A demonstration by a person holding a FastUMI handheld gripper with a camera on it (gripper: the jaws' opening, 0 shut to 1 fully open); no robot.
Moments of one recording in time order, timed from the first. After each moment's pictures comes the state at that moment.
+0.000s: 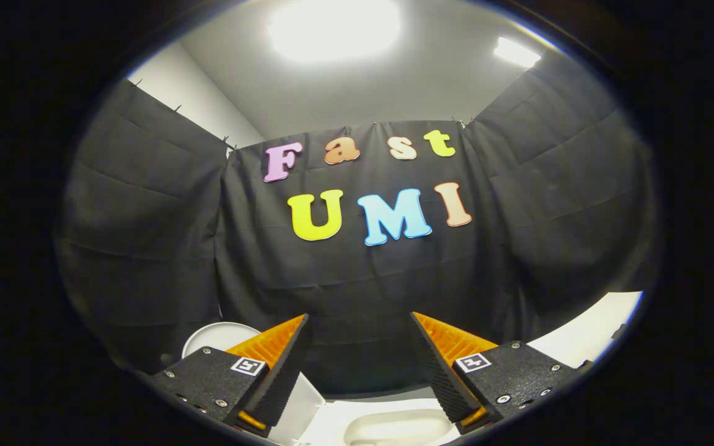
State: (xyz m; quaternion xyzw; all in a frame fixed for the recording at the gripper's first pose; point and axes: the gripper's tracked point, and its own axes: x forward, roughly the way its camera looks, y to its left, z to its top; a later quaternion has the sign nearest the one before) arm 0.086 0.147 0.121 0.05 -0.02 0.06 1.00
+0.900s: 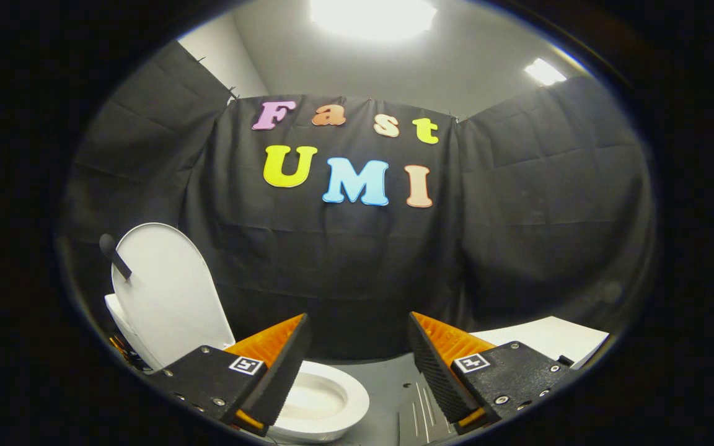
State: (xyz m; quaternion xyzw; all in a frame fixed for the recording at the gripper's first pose) arm 0.032 0.008 0.014 -0.05 0.04 0.02 1.00
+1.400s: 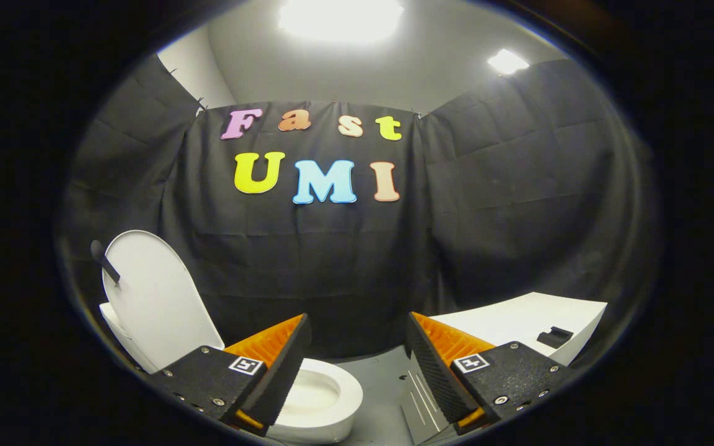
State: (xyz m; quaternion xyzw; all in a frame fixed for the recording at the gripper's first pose) arm 0.005 -0.015 -0.017 -0.02 0.04 -0.04 1.00
